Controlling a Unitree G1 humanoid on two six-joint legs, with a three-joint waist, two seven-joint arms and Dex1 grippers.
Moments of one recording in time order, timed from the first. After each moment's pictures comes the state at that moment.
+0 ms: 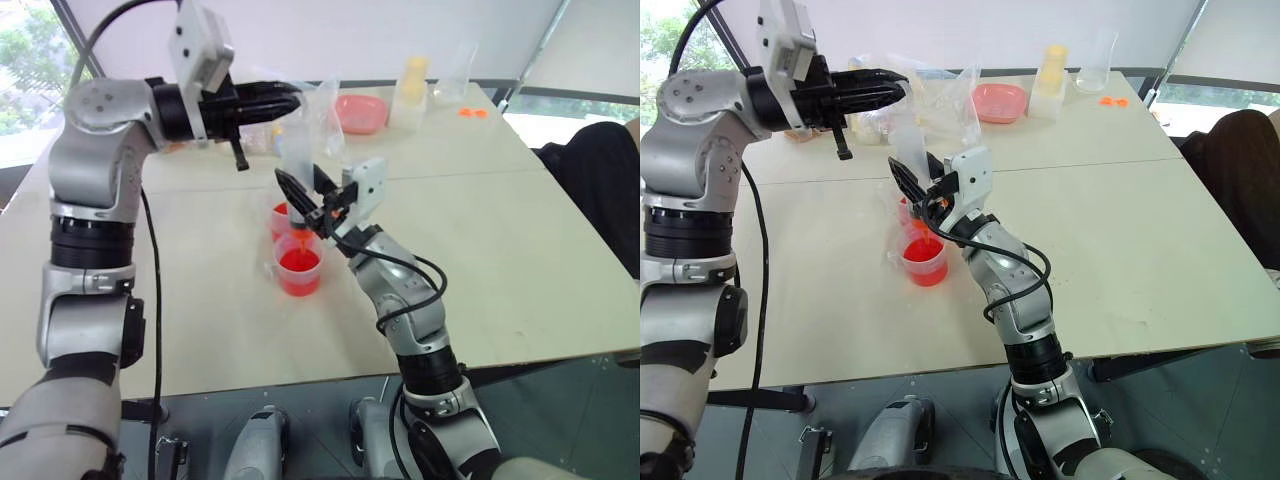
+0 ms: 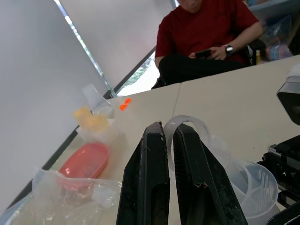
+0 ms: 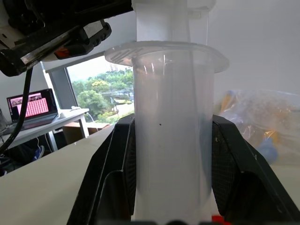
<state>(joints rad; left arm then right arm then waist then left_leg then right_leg) -1.07 0.60 0.02 0.18 -0.36 0.38 -1.14 -0.54 0.09 0.16 -0.14 0.30 0.29 0.34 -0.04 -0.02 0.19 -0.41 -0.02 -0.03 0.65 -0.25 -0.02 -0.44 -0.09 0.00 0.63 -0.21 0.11</state>
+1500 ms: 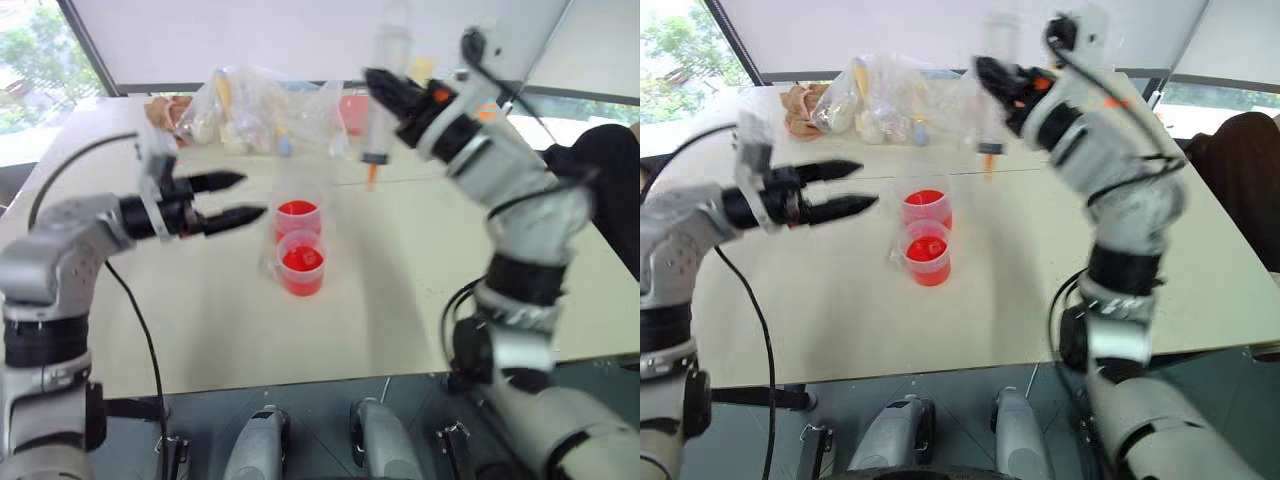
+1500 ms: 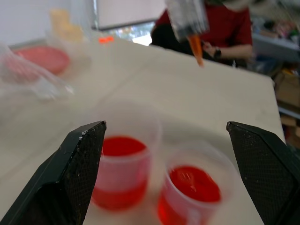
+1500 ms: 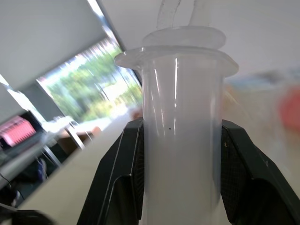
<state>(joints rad) -0.51 0.75 0.22 -0.26 -0.67 0.80 -1.00 -1.05 -0.39 -0.38 0.11 0.78 1.18 0.09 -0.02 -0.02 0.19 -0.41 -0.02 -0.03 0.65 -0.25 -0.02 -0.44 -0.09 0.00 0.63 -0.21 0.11</state>
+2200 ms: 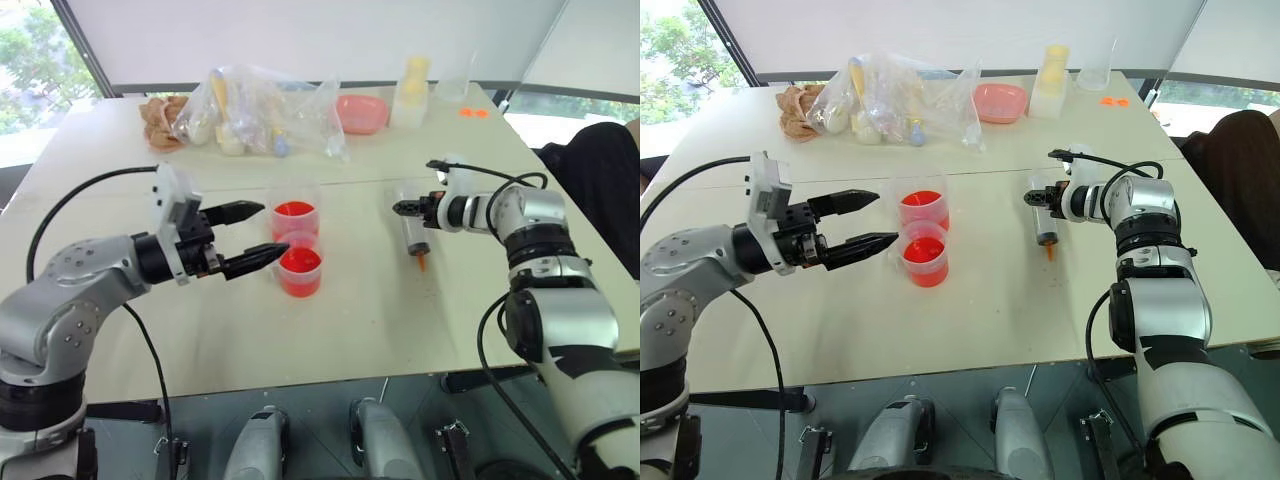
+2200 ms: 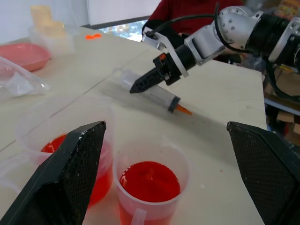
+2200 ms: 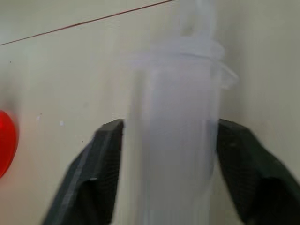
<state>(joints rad) -0.35 0.71 0.25 -0.51 -0.82 0.84 -0.79 -1.12 -0.50 -0.07 0.96 0.35 0.90 0.54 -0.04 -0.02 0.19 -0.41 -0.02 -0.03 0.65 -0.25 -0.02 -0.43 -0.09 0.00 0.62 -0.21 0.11</state>
